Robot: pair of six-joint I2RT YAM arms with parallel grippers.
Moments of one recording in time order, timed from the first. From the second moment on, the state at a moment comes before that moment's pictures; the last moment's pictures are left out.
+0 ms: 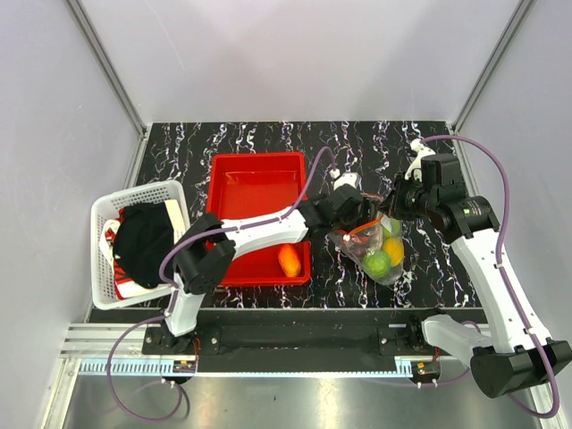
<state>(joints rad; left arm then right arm) -1.02 2.00 1.55 -0.27 -0.13 -0.78 0.24 1.06 1.22 -0.88 -0.18 0.35</state>
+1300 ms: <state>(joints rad) -1.03 1.84 1.63 -0.34 -0.11 -0.60 0.24 1.05 1.20 -0.89 -0.14 0.34</state>
